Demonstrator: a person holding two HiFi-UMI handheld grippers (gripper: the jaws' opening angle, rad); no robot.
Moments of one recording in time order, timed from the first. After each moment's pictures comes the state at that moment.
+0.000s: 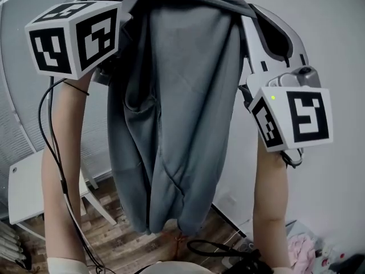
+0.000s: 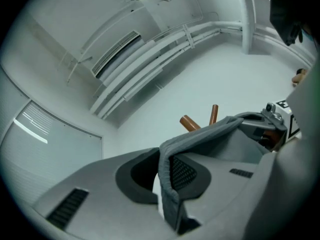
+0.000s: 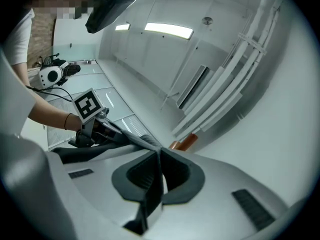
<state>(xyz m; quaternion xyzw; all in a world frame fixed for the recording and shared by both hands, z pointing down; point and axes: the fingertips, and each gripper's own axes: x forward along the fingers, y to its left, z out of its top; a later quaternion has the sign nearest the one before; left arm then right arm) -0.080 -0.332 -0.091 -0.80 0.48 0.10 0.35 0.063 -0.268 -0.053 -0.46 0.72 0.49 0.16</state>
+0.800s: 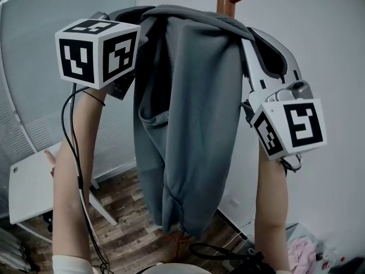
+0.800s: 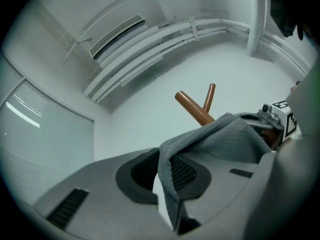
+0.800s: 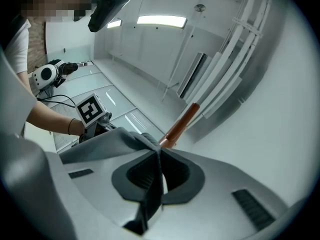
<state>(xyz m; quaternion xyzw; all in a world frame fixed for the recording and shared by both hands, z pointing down) -0.075 -0.374 -0.061 -0.84 0.46 0.07 0.29 0.058 -0.298 -0.035 -0.46 0.76 0.45 0.13</state>
